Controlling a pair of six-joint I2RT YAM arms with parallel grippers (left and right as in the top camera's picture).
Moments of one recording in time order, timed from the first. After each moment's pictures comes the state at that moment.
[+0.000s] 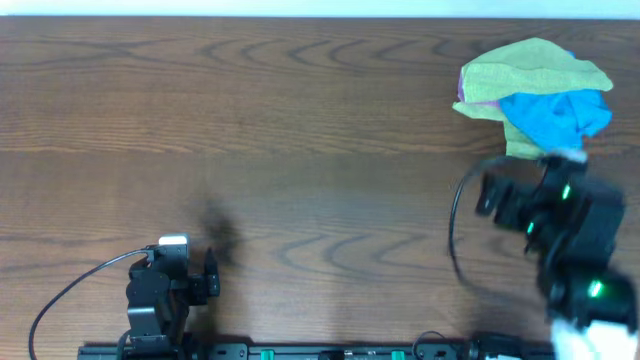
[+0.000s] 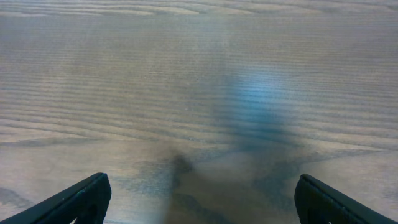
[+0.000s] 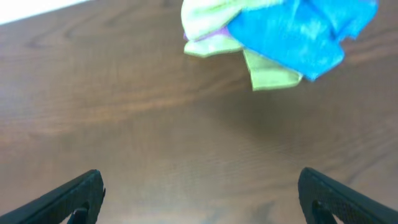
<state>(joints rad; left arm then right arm) 0.02 0.01 0.17 -0.80 -0.04 0.03 -0.14 0.87 0.91 -0.76 -0.05 0.17</state>
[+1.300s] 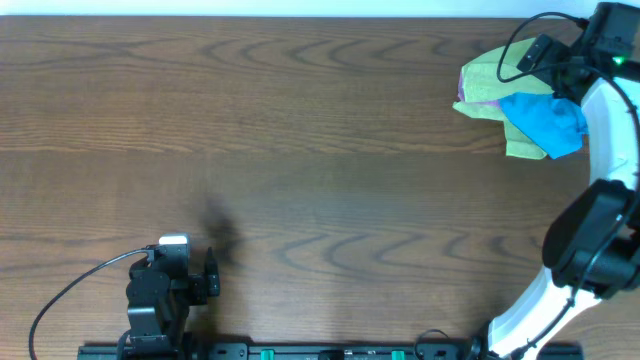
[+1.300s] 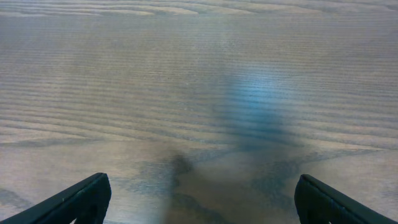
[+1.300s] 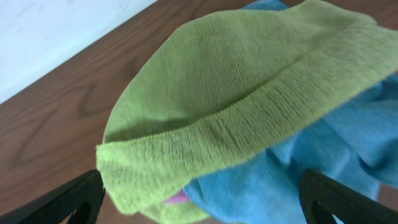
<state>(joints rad) 0.02 0.01 0.17 -0.80 -0.04 0.03 -0.29 2.02 1.76 -0.64 -0.04 0.31</state>
